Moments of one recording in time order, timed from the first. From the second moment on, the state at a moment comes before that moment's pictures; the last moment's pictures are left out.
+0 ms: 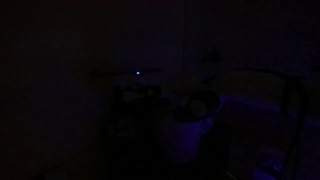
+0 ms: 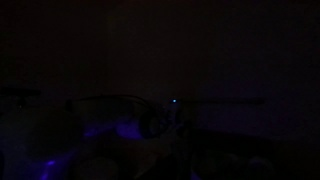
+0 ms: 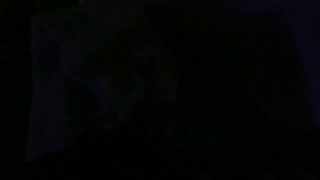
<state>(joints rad) 0.06 1.48 -0.08 -0.37 0.04 2.44 2.13</state>
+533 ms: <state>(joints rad) 0.13 1.48 -0.08 -0.38 0.01 2.44 1.96</state>
